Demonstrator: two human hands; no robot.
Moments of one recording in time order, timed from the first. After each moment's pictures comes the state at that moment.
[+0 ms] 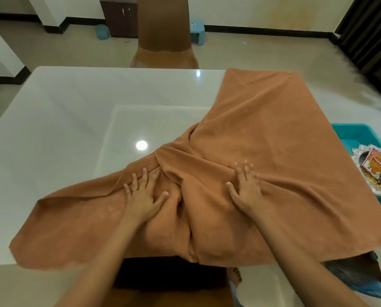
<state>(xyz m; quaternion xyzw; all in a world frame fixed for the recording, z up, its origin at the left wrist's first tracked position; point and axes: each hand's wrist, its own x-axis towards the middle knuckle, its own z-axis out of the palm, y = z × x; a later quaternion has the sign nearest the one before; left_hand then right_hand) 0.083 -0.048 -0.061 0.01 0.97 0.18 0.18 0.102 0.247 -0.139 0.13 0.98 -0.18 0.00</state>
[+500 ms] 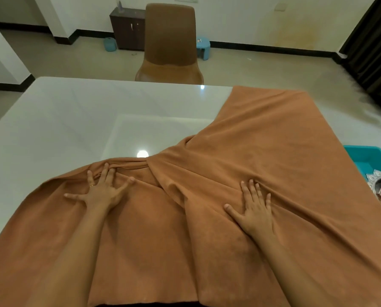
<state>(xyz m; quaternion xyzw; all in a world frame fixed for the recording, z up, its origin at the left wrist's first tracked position) -0.048 -0.129 -0.125 -0.12 0.97 0.11 0.17 0.067 0.264 -0.162 0.13 0.99 -0.11 0.03</state>
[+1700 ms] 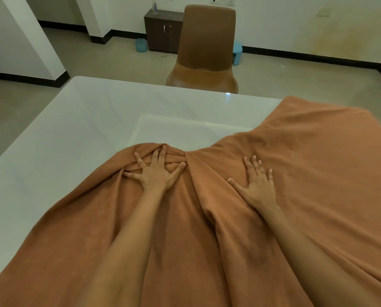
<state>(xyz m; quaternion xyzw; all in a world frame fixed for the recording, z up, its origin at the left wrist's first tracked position) -0.163 -0.097 -0.147 -0.12 0.98 0.14 0.12 -0.119 0.186 -0.167 0.06 0.99 -0.15 -0.01</state>
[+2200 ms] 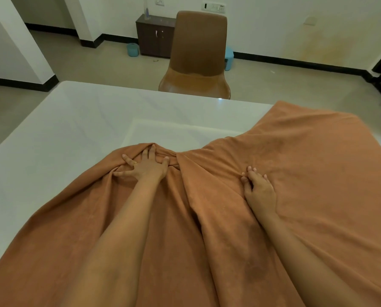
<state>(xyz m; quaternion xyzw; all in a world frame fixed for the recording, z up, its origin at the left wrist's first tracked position) -0.213 -0.092 -0.130 -0.19 0.95 0.15 0.21 -0.127 0.197 -0.172 0.08 0.95 -0.24 -0.17</state>
